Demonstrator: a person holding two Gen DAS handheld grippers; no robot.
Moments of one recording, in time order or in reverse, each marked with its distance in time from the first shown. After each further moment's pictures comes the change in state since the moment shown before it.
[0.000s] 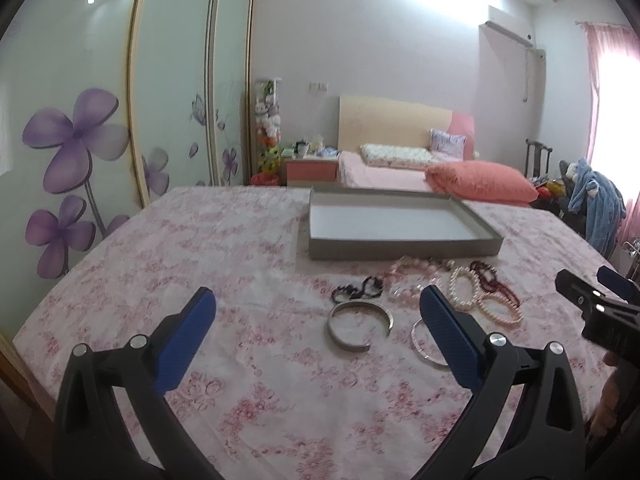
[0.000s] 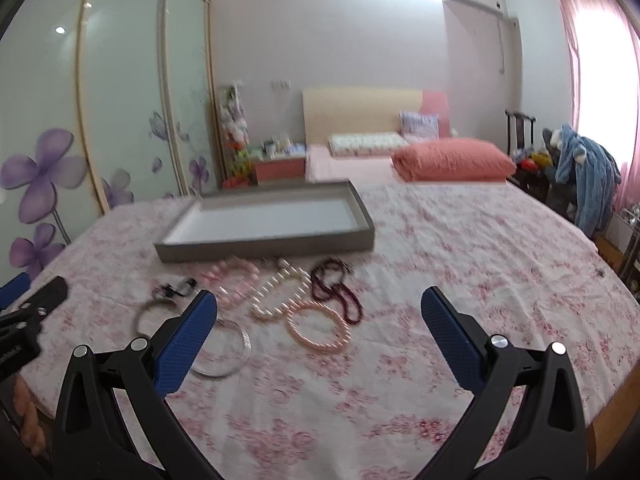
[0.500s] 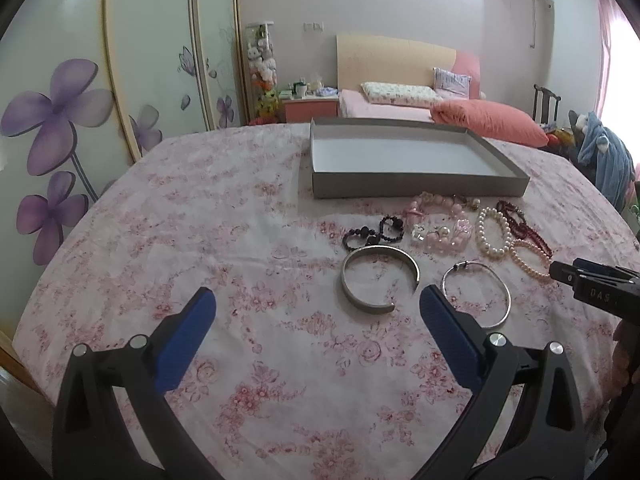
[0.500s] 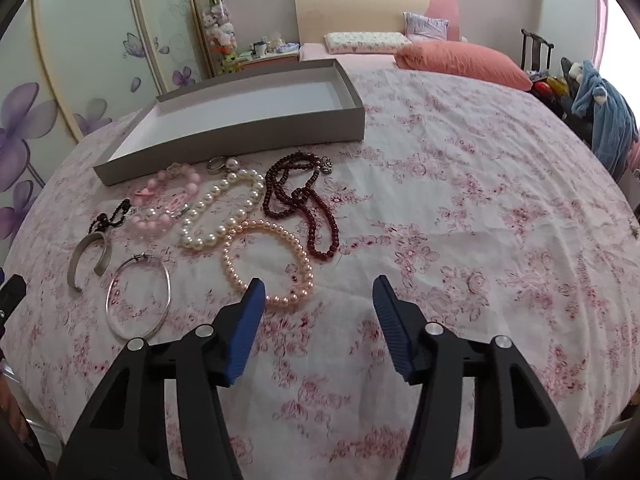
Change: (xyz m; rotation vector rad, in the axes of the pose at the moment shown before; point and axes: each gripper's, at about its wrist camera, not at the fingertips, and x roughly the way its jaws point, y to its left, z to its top) left arm 0.047 -0.003 -0.006 0.059 0.236 0.013; right arm 0.089 -0.027 -0.020 0.021 0.380 0.013
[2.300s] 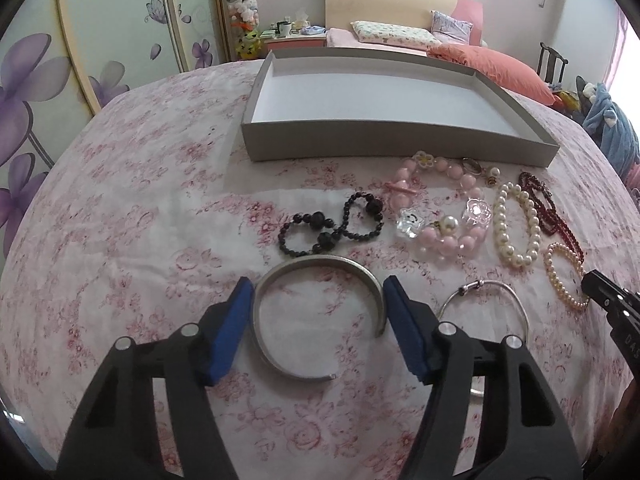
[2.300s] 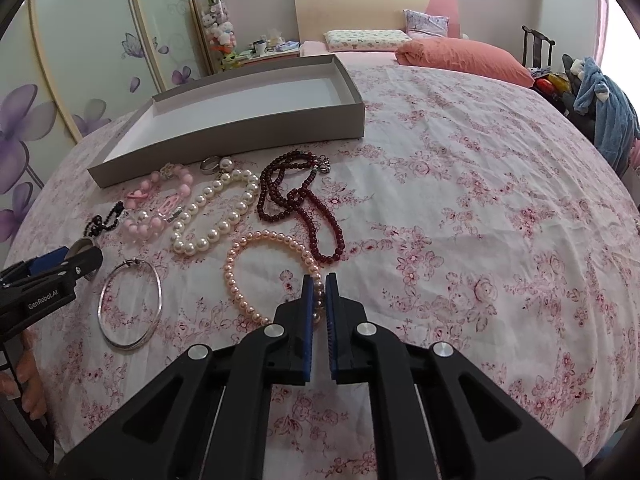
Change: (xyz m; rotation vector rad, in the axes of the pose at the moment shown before) left arm 0.095 -0.036 0.029 0.002 0.238 -0.039; right arm 0.005 -0.006 0.002 0.010 -0.001 0.012
